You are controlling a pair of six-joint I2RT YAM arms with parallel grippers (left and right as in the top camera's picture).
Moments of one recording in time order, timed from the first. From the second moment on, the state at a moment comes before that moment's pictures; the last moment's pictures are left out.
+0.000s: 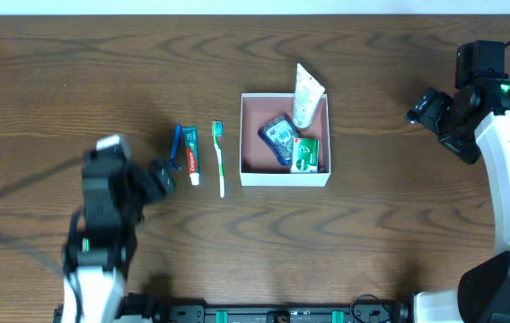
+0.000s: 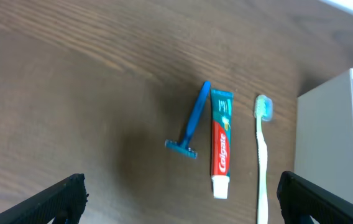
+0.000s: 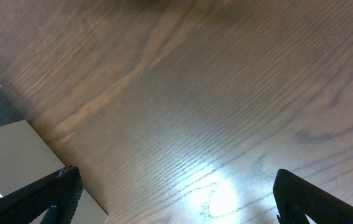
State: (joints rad) left arm 0.01 0.89 0.64 -0.49 -0.02 -0.33; right arm -0.10 1.61 1.47 -1.14 0.09 0.62
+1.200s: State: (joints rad) left arm 0.00 1.87 1.13 -0.61 0.08 0.13; right arm -0.10 1.61 1.47 -1.14 0.09 0.62
